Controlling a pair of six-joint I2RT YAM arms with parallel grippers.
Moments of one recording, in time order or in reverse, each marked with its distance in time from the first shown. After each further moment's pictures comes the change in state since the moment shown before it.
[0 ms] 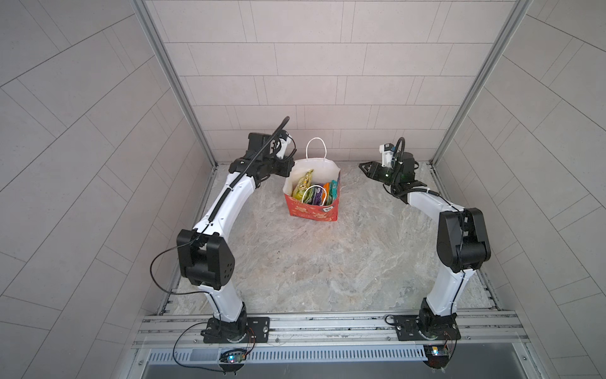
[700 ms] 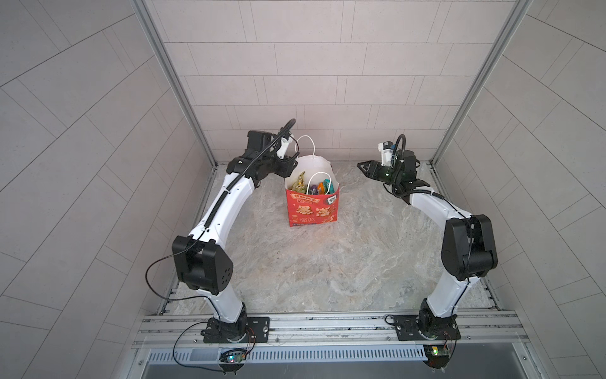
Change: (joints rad) left arm 0.011 -0.017 0.080 -0.060 -0.030 0.183; right arm 0.025 -0.100 -0.010 -0.082 -0.006 -0.024
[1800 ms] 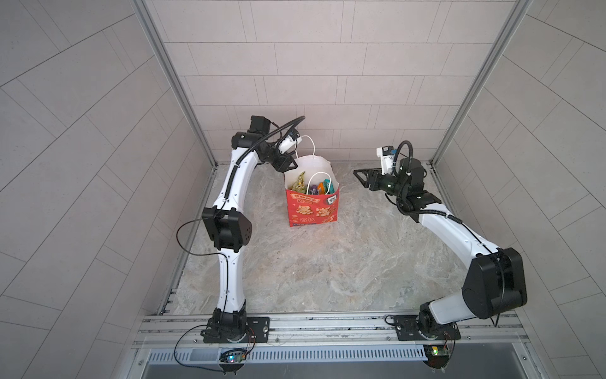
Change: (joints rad) left arm 0.061 0.496 0.697 -0.571 0.247 0.463; right arm 0.097 -0.300 -0.197 -0.016 0.037 -0.108
